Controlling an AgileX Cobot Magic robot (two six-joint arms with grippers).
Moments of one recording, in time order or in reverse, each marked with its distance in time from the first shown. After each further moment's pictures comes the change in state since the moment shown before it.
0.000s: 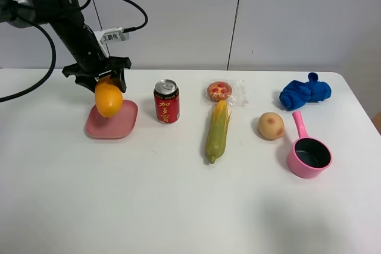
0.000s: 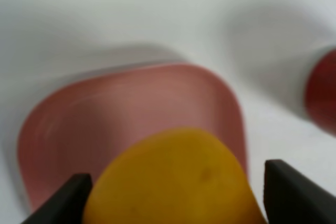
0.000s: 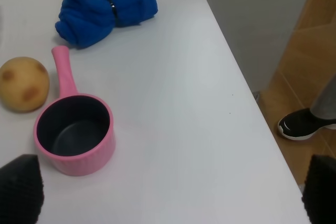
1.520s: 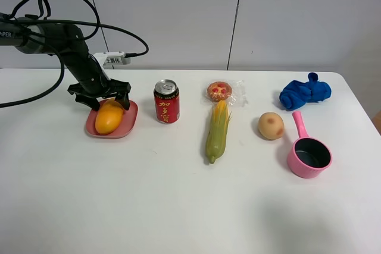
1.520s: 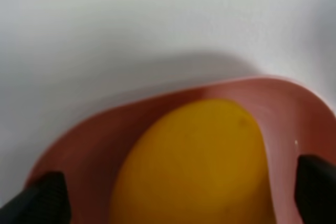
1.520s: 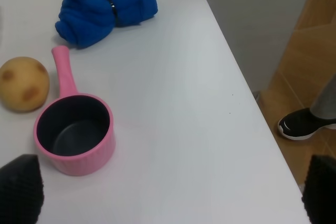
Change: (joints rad) left arm 0.008 0.041 0.174 -0.003 -0.271 0.133; right arm 0.000 0.000 0.000 0.000 0.000 0.000
